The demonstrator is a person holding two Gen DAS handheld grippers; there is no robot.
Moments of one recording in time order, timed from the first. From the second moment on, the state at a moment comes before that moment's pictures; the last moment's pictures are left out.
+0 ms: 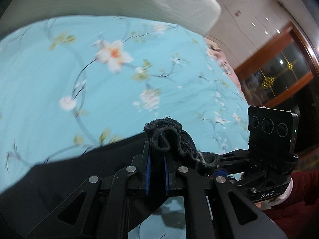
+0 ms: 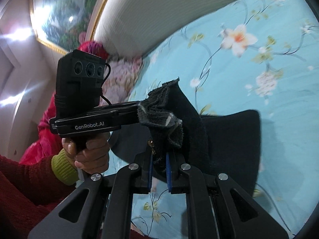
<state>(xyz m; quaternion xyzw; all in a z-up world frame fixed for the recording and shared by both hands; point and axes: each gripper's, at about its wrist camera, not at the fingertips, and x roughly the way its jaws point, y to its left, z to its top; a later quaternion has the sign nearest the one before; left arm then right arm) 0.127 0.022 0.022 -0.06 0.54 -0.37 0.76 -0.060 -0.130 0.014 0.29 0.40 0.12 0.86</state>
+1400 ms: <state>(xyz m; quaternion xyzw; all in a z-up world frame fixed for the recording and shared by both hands) 0.066 0.181 -0.031 -0.24 0.56 -0.15 0.78 0.009 -0.049 -0.029 0.19 0.51 0.16 0.82</state>
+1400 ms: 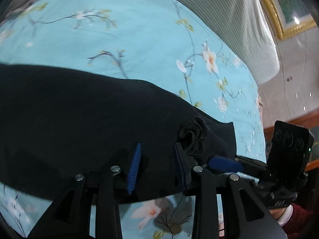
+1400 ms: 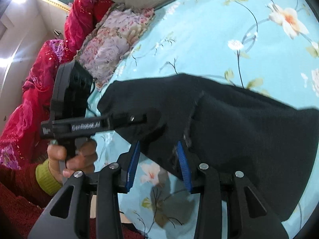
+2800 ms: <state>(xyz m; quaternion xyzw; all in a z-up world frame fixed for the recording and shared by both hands) -0.024 0.385 -0.069 -0.42 0.50 0.09 0.75 0.211 0.130 -0.061 -0.03 0.56 0.30 0.77</state>
